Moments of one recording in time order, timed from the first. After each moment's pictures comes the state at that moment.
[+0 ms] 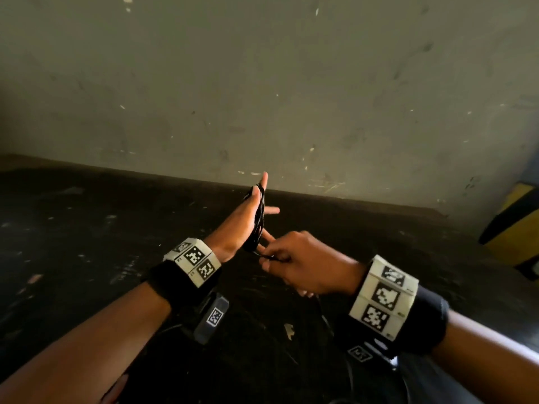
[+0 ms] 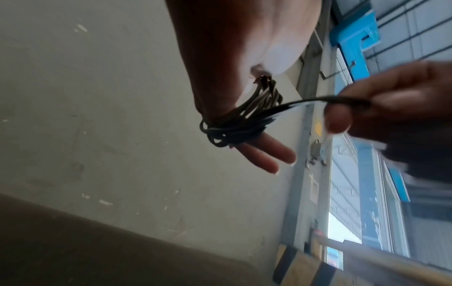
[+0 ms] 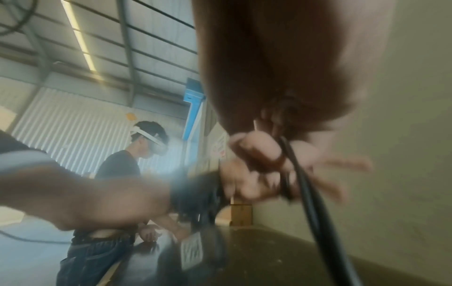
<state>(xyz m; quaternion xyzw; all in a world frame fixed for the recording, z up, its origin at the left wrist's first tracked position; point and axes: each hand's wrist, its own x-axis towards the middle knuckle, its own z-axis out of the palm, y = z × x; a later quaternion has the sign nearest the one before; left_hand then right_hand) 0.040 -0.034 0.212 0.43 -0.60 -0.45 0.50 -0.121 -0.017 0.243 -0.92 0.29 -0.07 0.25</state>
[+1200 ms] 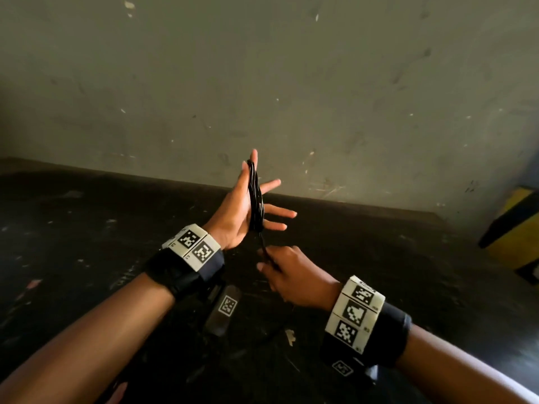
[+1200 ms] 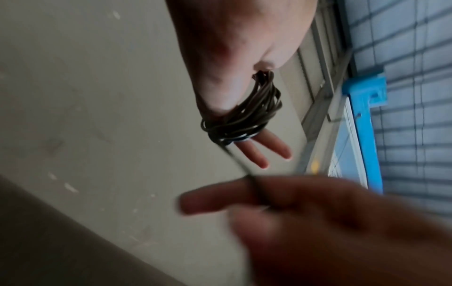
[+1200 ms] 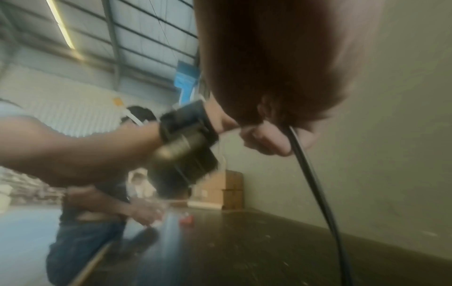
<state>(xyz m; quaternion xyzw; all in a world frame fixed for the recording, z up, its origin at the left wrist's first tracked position) 0.042 -0.033 0.244 0.27 -0.52 -0.56 0.59 -0.104 -0.033 0.205 -0.90 0.33 -0.13 0.27</state>
